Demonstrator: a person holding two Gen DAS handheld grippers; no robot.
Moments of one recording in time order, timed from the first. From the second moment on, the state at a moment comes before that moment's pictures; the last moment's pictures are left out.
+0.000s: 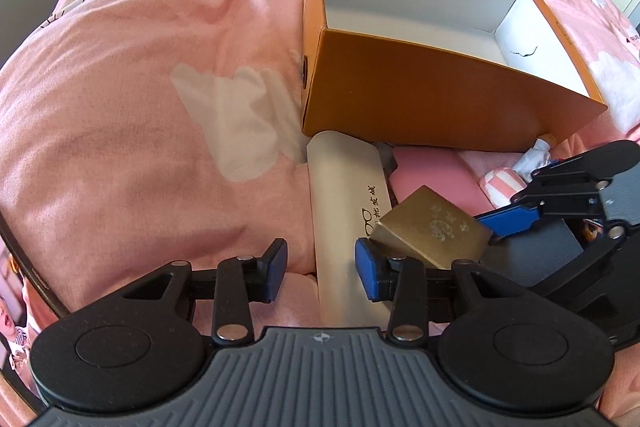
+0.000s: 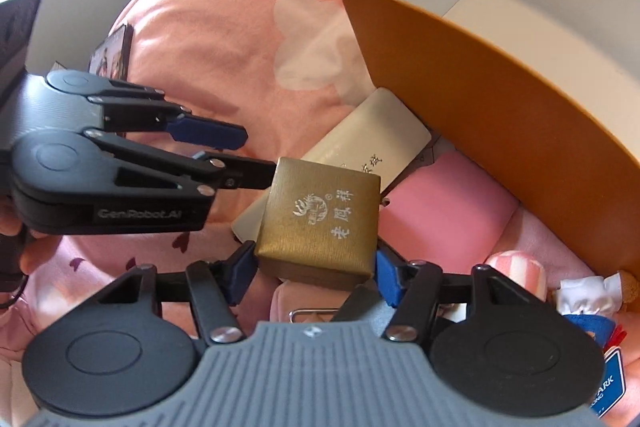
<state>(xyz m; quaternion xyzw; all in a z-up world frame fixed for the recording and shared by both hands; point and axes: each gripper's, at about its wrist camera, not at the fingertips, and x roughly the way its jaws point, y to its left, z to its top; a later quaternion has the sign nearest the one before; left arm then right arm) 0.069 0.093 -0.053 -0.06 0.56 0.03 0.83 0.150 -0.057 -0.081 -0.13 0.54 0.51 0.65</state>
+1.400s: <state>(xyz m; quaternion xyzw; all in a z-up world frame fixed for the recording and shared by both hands) 0.142 0.044 -0.123 -0.01 0.66 0.02 0.75 0.209 -0.122 -0.074 -0.04 0.56 0.41 0.72</state>
